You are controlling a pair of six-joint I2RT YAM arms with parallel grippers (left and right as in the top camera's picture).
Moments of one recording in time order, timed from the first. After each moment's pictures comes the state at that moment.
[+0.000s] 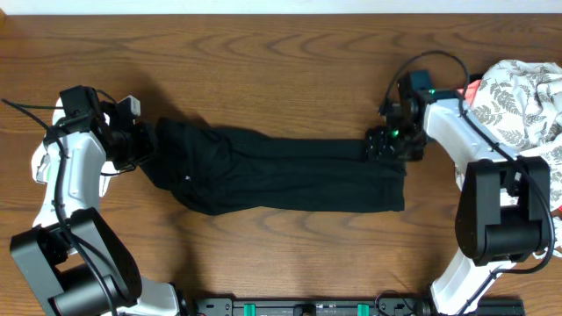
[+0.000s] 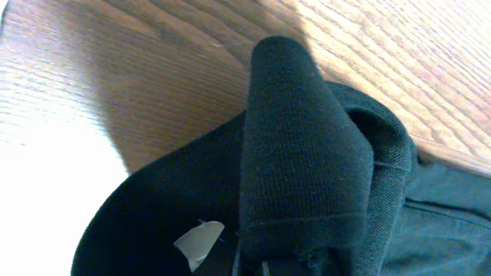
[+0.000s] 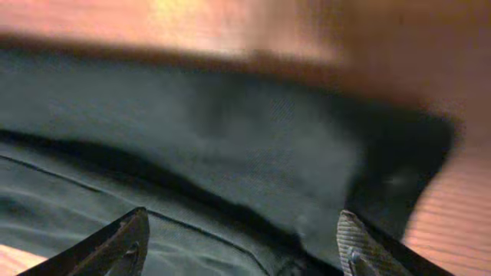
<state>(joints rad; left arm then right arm) 0.36 1.67 1.16 -0.81 0.45 -0.02 0.11 1.92 1.33 -0.93 -0.24 0.09</state>
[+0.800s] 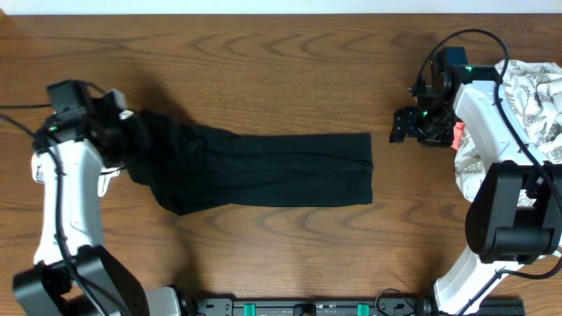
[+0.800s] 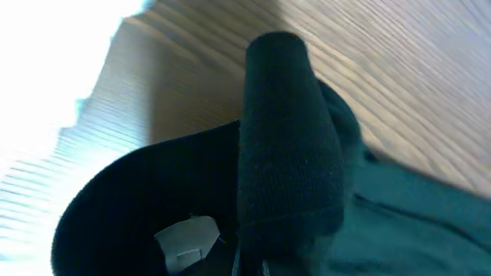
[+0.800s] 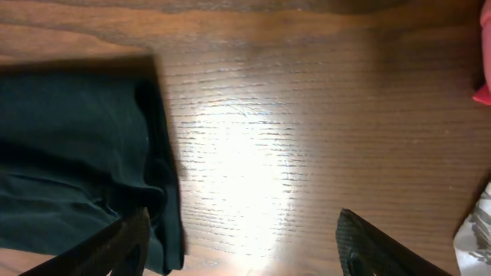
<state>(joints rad) 0.32 1.53 1.19 -0.87 0.33 -0.12 -0.01 1.92 1.49 -1.11 -0.16 0.09</state>
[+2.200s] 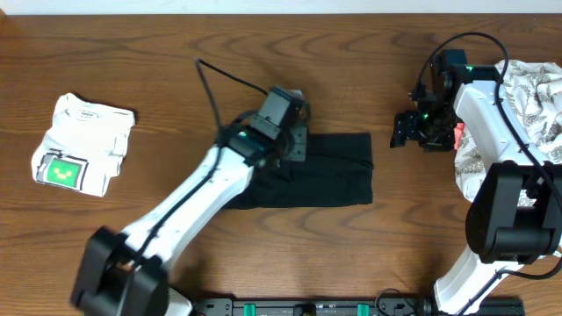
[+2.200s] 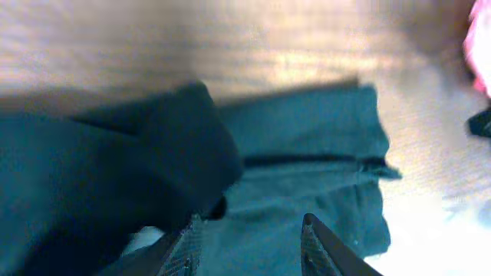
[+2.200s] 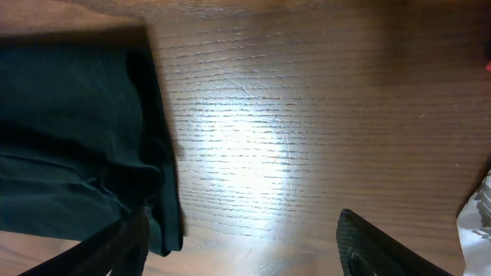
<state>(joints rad) -0.57 1.58 1.19 -0.56 0.06 -0.46 -0.01 1.92 1.49 -1.16 -0.16 0.08</state>
